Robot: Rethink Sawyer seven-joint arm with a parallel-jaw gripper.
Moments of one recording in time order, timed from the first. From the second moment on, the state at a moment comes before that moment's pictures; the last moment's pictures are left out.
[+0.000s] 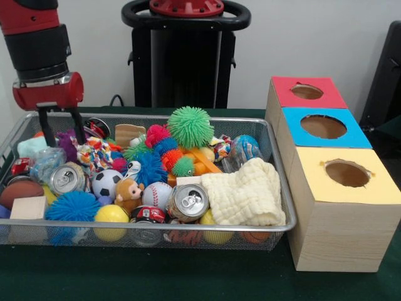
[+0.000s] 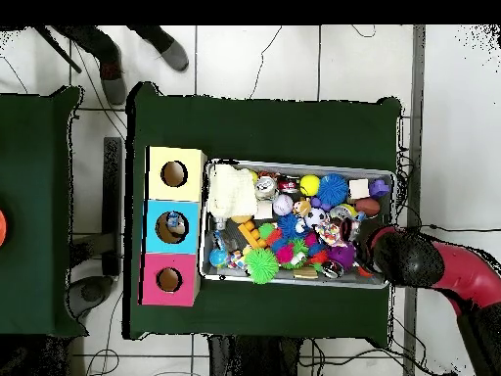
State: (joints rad) arm -1.15 -0.59 0.66 1.75 -0.59 0.56 1.65
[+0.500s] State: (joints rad) arm -1.12 -0.53 0.70 1.58 -0.58 0.70 1.65
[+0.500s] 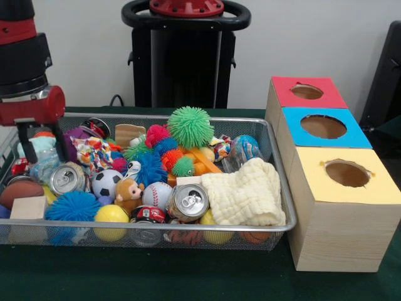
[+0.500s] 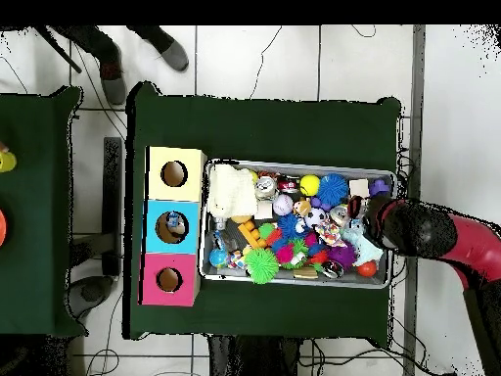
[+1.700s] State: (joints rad) arm -1.19 -0.59 0.70 1.74 -0.68 0.48 1.65
